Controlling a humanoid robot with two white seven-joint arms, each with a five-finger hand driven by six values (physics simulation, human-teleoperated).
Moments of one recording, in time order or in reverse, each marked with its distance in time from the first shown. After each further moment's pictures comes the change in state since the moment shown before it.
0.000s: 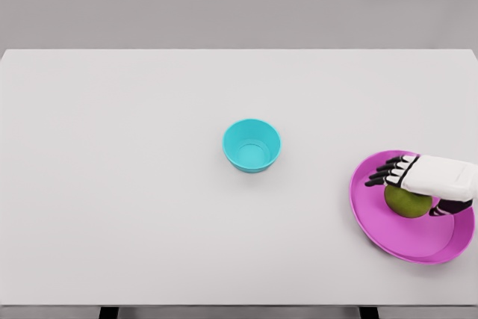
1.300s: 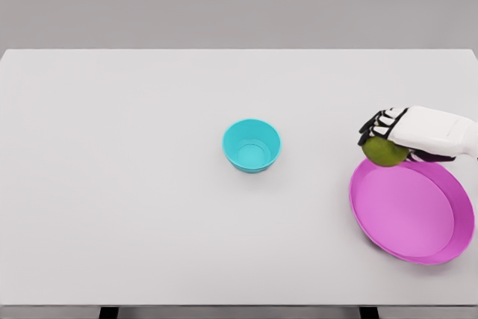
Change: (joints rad) left arm 0.000 0.000 0.000 0.000 0.000 0.000 0.000; right arm -0.199 0.104 -0.002 0.007 0.010 0.001 0.002
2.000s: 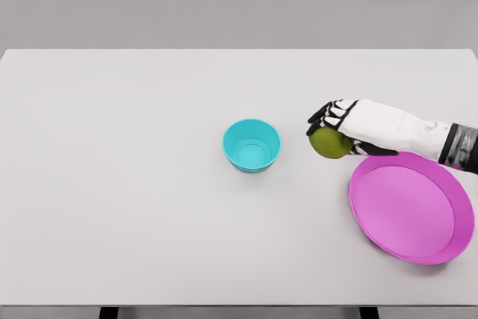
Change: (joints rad) left arm 0.000 0.000 0.000 0.000 0.000 0.000 0.000; right arm -0.037 0.249 0.007 0.007 0.013 -0.001 0.000
